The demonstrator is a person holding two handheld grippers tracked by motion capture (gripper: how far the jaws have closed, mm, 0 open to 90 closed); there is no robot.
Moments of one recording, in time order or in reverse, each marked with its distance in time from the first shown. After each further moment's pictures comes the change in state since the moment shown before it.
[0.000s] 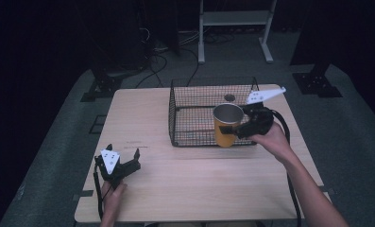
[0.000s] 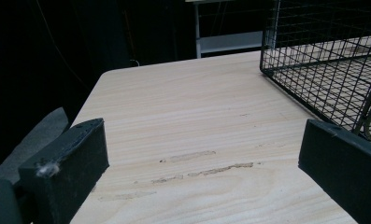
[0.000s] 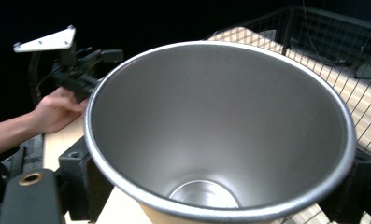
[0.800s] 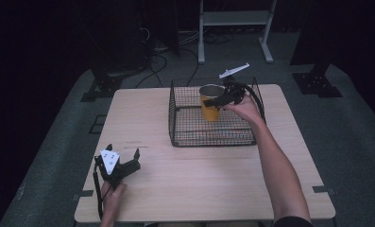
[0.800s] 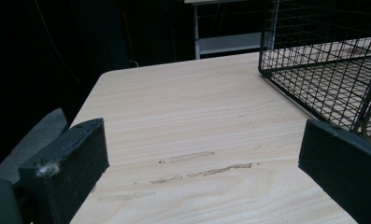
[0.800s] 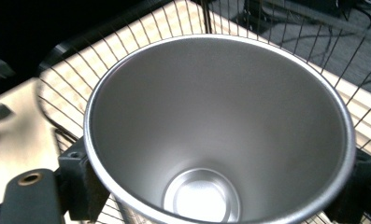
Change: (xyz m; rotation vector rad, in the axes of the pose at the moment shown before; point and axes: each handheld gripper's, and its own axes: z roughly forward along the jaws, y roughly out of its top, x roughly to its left) left arm 0.000 0.000 -0.001 -0.005 -0.006 0.002; right arm -0.105 0.027 0.100 0.147 -0.103 0.114
